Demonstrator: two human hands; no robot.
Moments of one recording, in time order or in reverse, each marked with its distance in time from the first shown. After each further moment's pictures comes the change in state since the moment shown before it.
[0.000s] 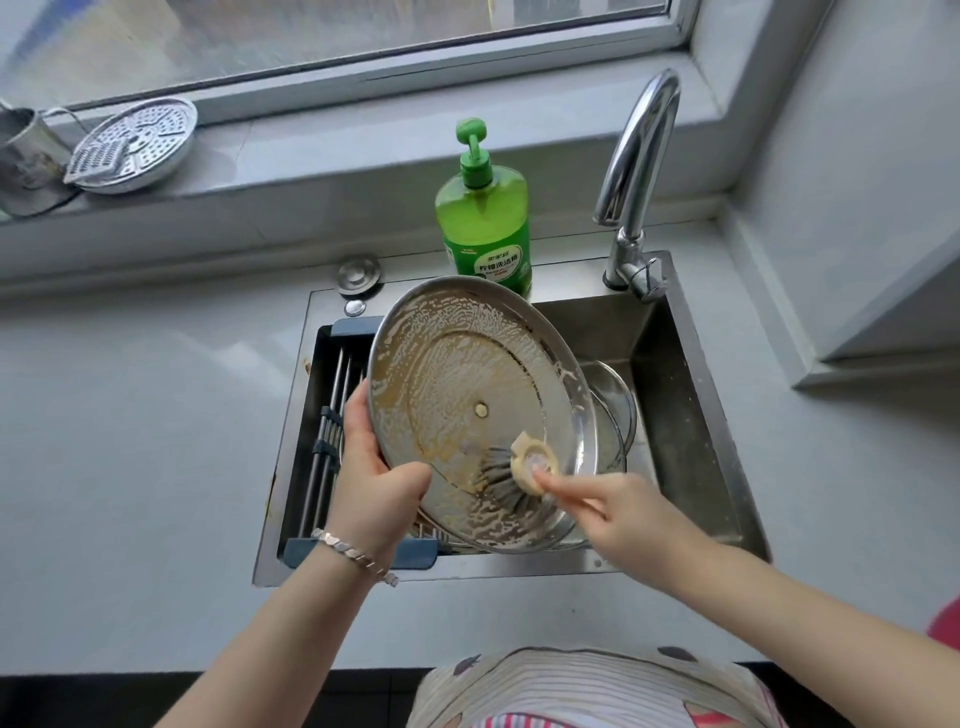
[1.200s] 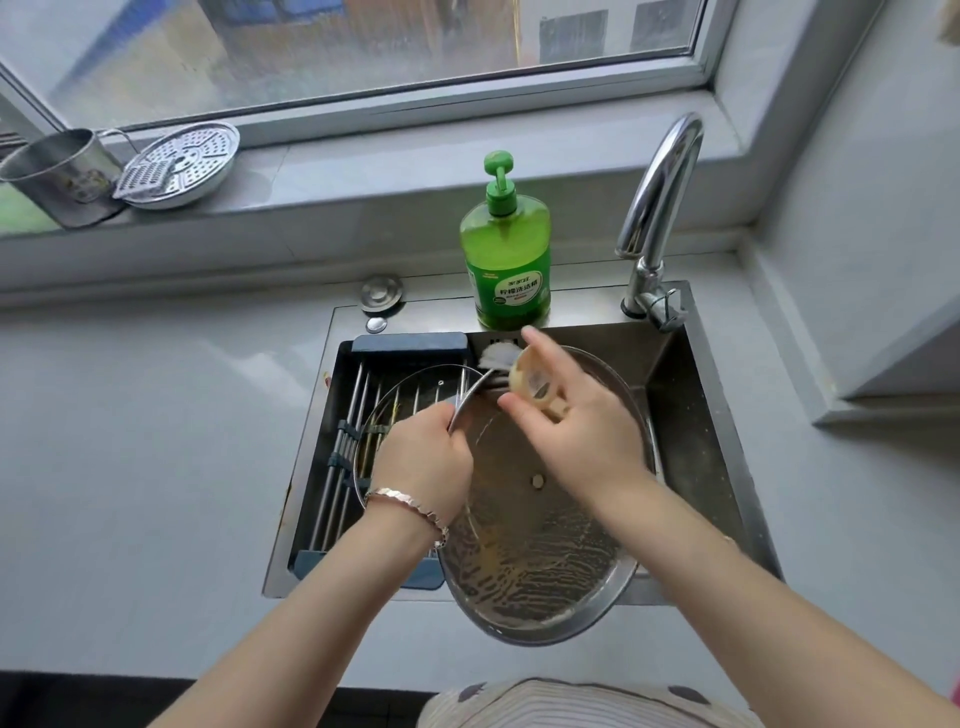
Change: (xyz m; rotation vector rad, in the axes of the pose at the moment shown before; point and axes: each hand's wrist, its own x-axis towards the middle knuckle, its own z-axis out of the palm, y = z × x) left_hand 0.026 0.015 0.022 0.960 0.077 0.152; right_hand 0.054 -0.071 -0.016 -0.016 0.556 -0.176
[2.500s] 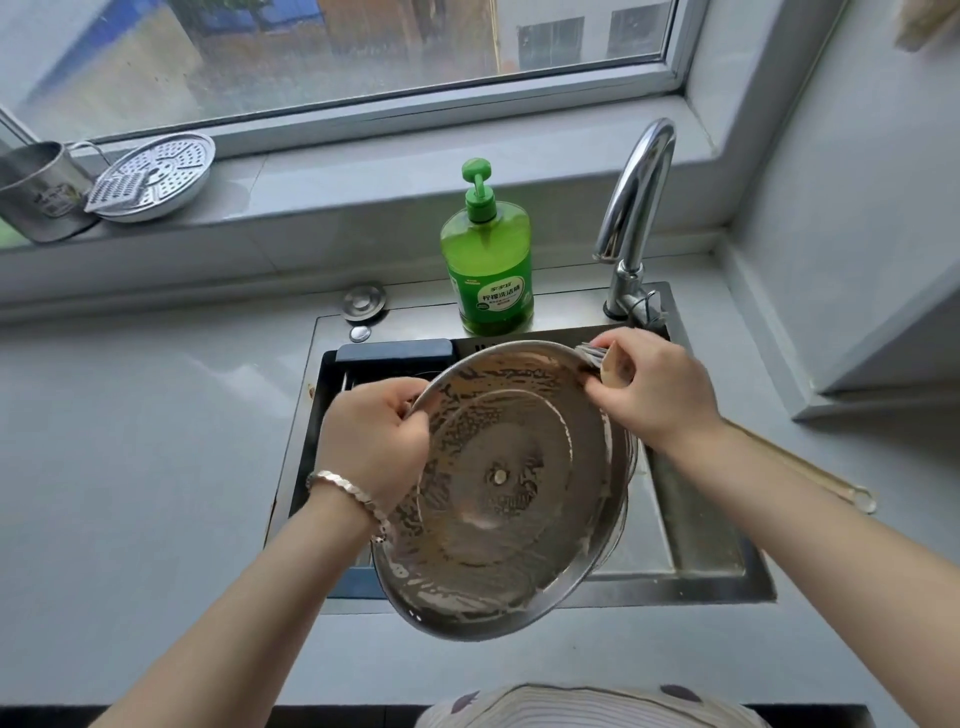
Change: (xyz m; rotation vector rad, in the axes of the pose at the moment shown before) left_hand 0.012 -0.005 -0.025 -0.102 0.175 0.298; right_hand 0.034 0.047 -0.054 -0.327 0.092 -0.060
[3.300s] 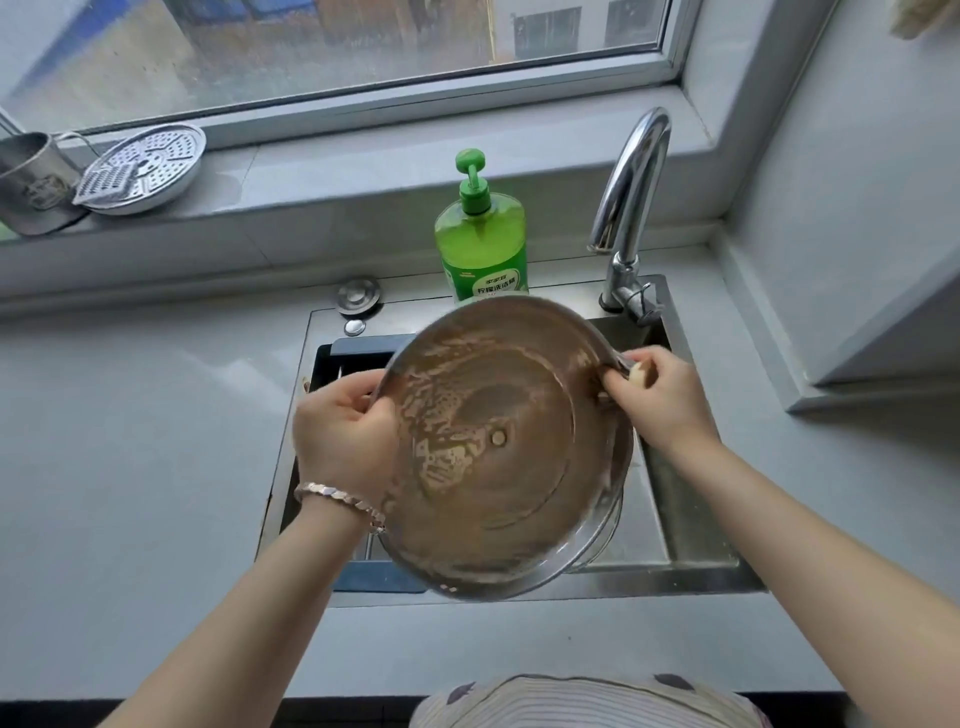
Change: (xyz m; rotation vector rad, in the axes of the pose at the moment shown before) left_hand -0.004 -0.006 0.007 -0.294 0.305 -0.254; right_hand -0.011 0.018 0.016 0.458 0.004 0.451
